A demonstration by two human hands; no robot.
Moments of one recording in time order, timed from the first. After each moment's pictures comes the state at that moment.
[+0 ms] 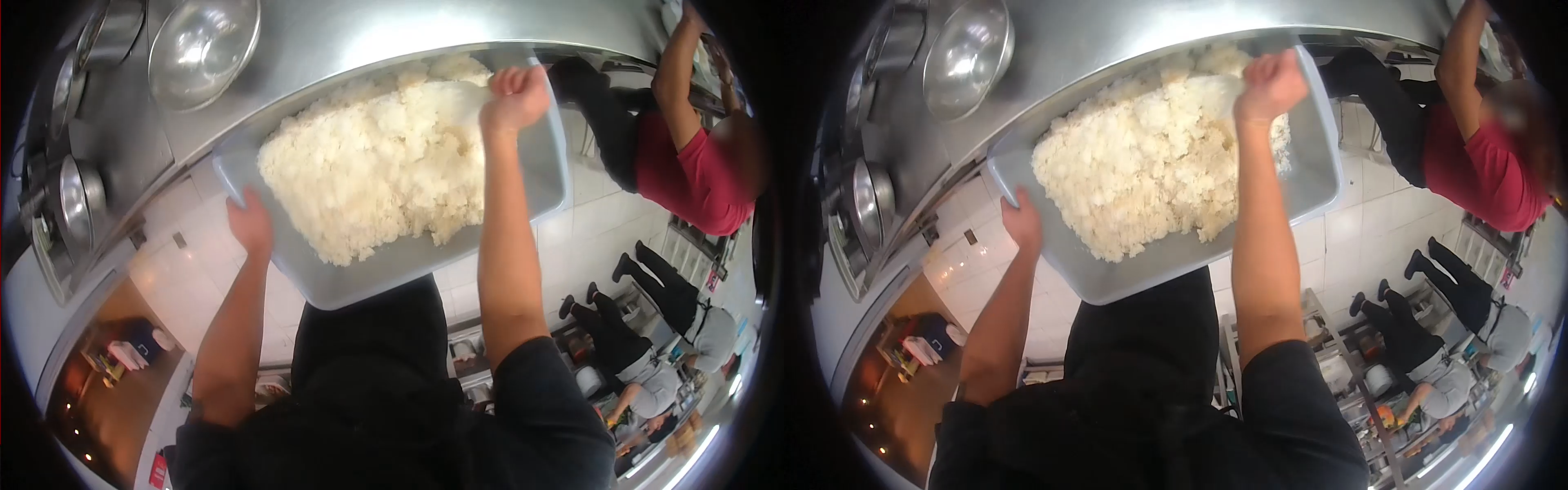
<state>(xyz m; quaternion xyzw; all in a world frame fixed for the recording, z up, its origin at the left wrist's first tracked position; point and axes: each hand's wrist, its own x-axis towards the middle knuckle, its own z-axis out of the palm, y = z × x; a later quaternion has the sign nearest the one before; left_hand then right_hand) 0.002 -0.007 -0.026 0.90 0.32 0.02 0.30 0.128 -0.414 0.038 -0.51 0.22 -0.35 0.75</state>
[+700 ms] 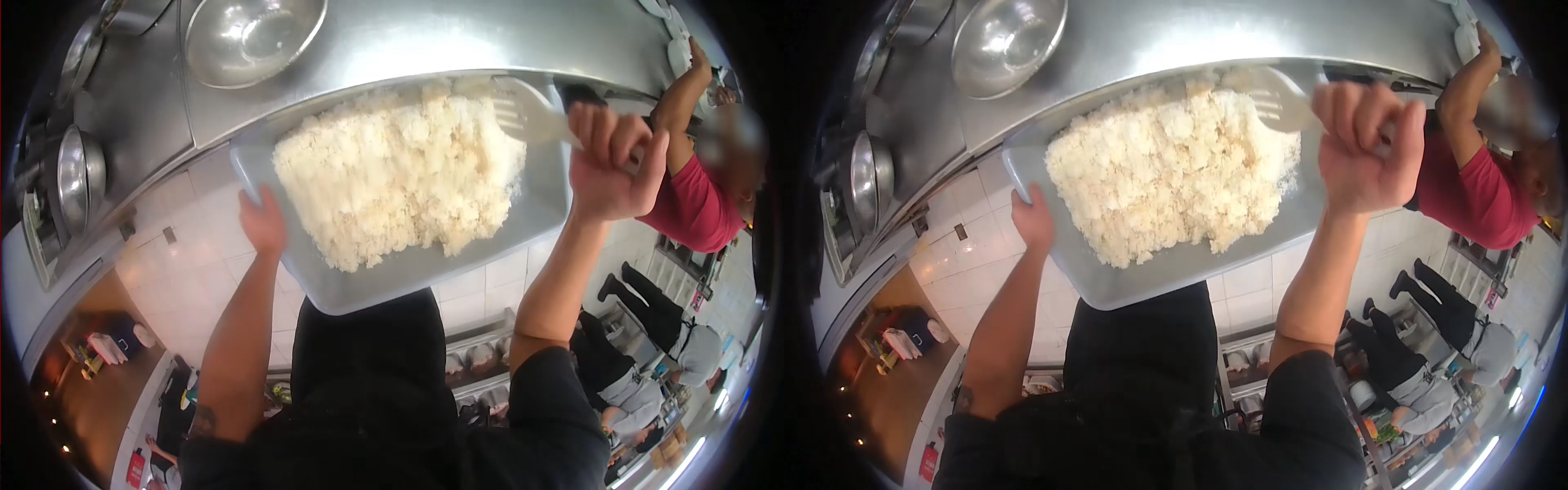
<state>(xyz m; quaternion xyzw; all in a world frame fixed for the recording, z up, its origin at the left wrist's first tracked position) -0.006 -0.005 -0.013 0.90 0.30 0.00 0.32 0.103 -0.424 0.185 -0.53 -0.12 -0.12 0.83</state>
